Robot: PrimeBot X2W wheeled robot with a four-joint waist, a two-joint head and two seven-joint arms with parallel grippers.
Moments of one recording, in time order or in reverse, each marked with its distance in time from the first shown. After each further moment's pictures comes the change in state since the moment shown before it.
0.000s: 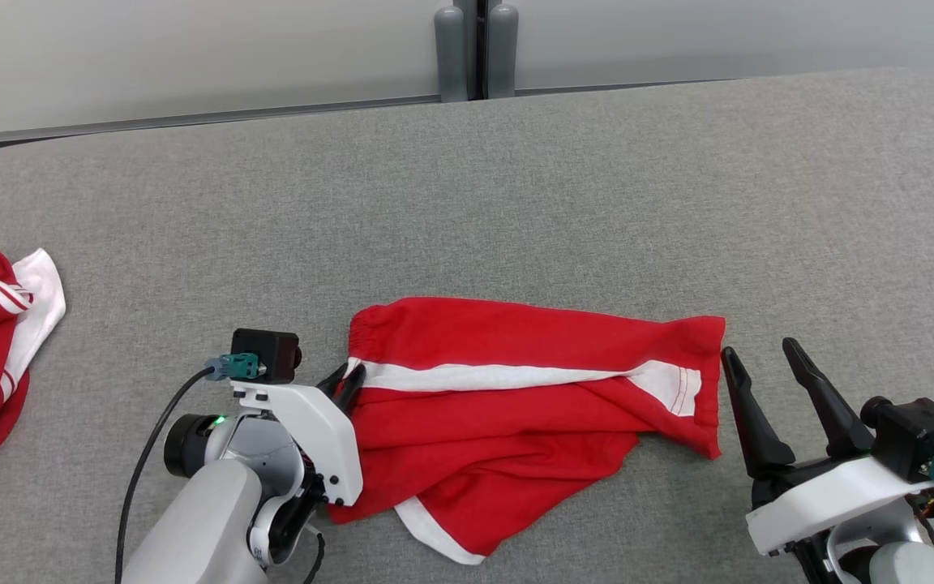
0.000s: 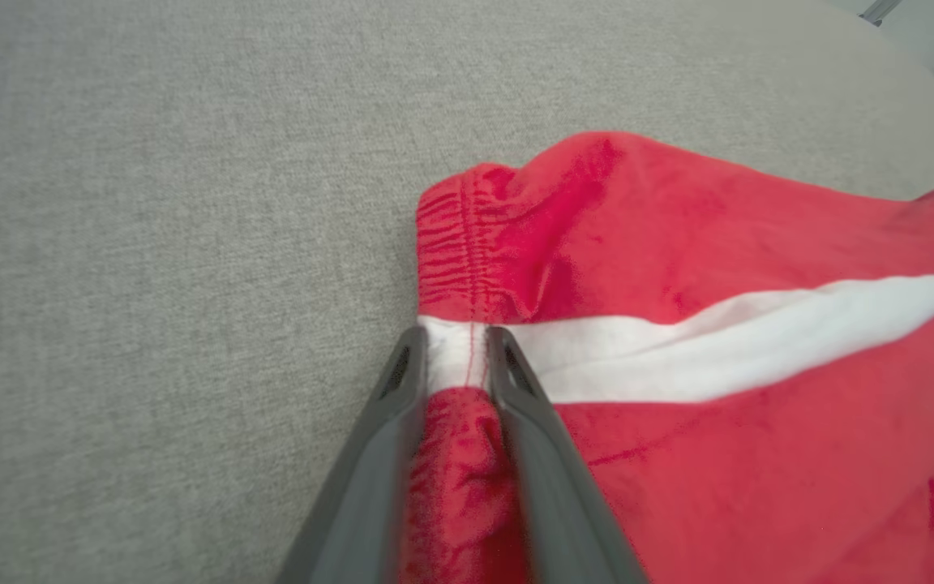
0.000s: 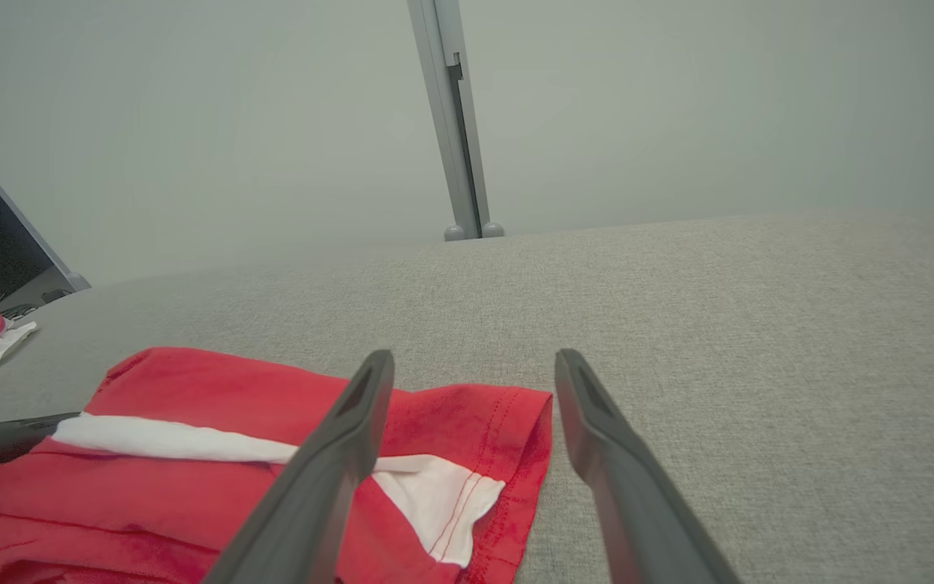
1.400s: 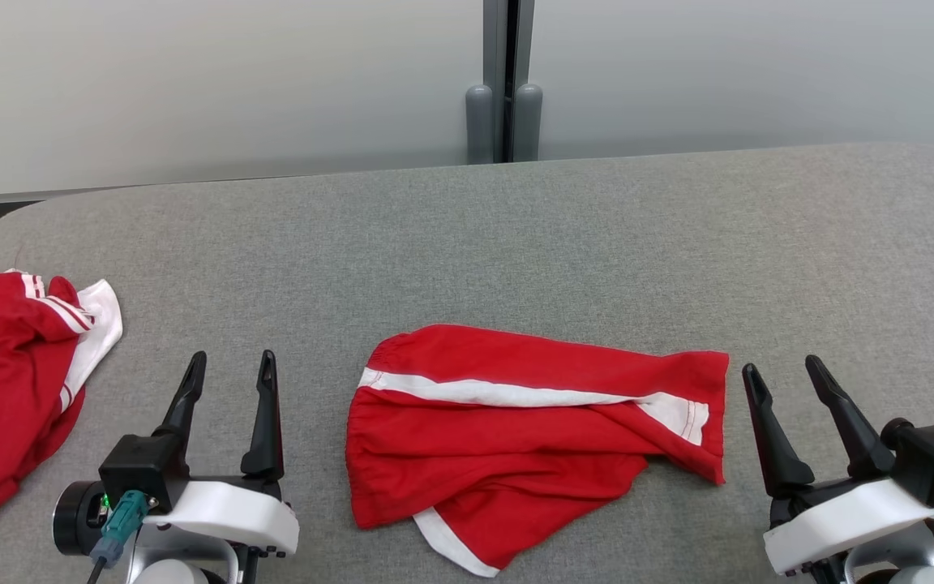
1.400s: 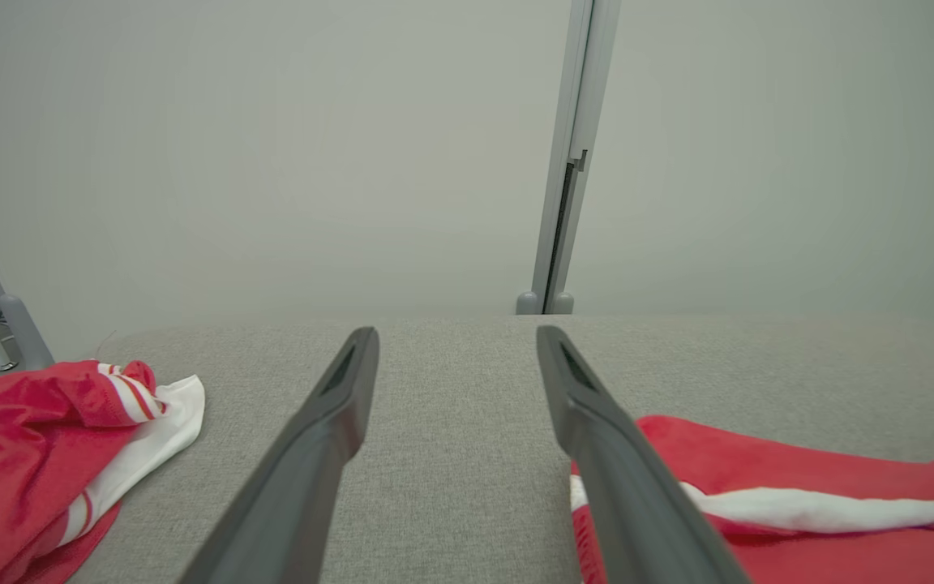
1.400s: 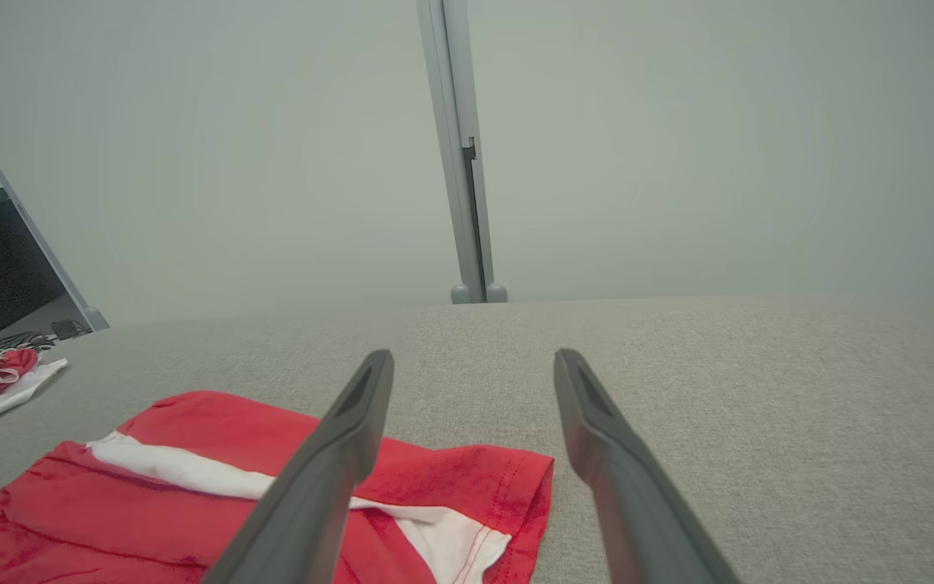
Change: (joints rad) left arm 0.312 0.076 0.153 -0.397 0.172 0.231 -0.439; right arm 0.051 -0.001 -0.042 -0.037 -0.026 0.000 -0.004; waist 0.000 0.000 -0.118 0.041
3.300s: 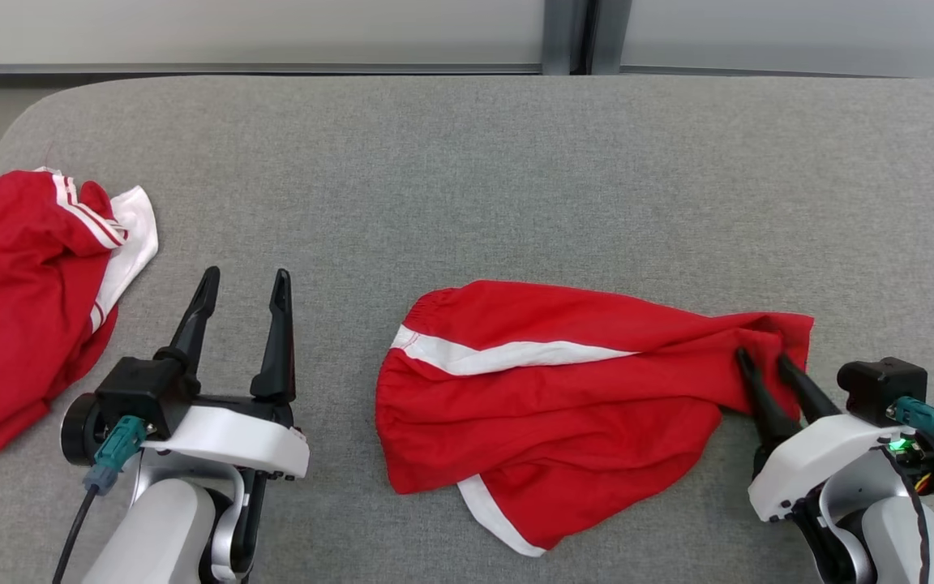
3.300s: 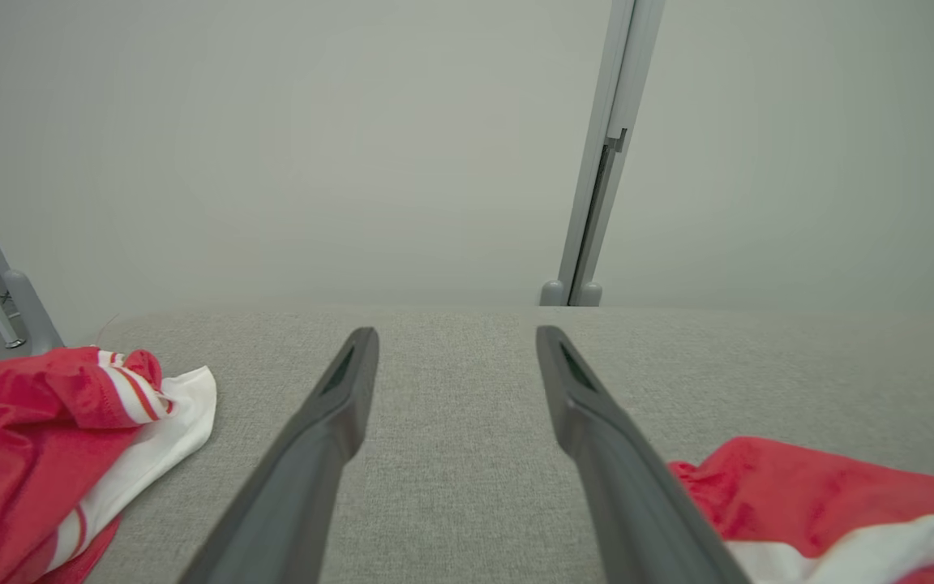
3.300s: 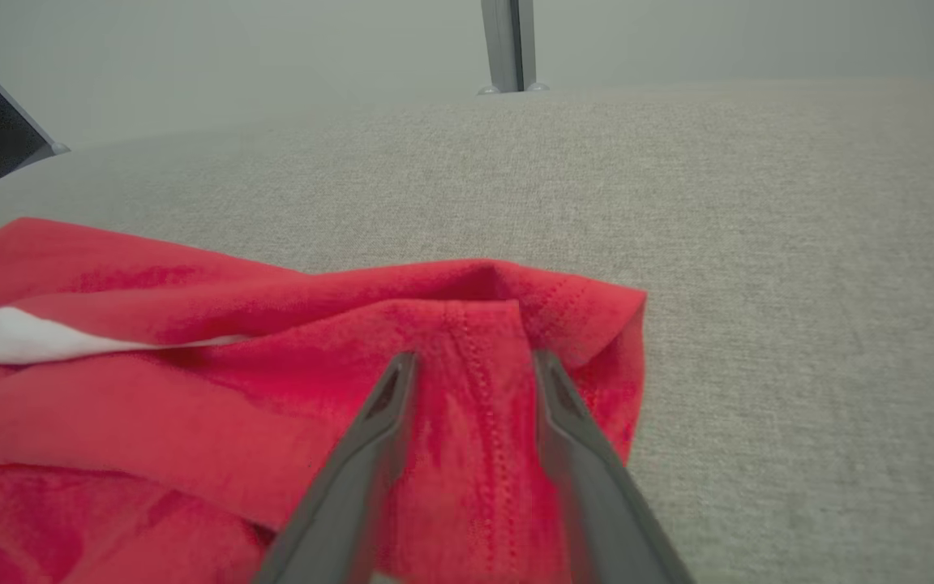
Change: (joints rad) left arm -0.165 0.002 -0.039 0.046 -0.046 -0.047 -0.028; right arm -0.206 -0.027 0.050 0.310 0.030 -0.001 0.088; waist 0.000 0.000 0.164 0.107
